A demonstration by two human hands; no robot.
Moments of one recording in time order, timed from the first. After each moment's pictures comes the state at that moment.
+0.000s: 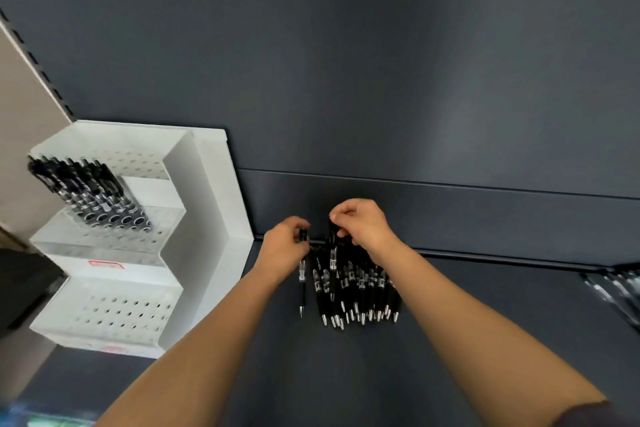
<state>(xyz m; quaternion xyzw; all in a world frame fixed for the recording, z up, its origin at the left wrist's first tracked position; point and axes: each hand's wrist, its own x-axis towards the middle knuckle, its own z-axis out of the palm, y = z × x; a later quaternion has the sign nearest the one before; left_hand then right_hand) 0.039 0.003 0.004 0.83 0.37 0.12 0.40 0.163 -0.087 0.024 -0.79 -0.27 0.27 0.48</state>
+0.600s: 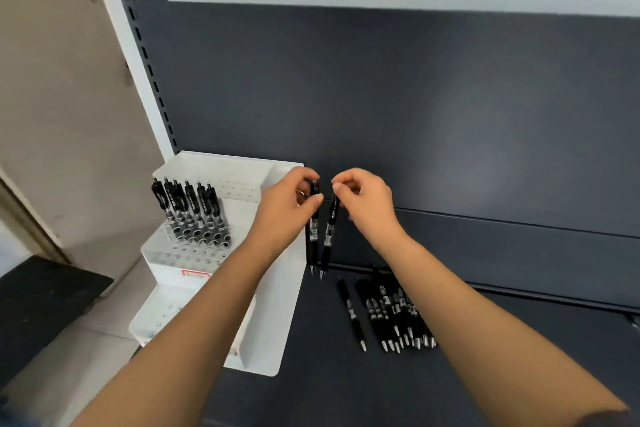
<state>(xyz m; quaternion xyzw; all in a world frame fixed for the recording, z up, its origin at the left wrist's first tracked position) -0.044 0.045 0.129 0.84 0.26 0.33 0.34 0.076 -0.035 0.123 -0.74 -0.41 0.08 0.54</state>
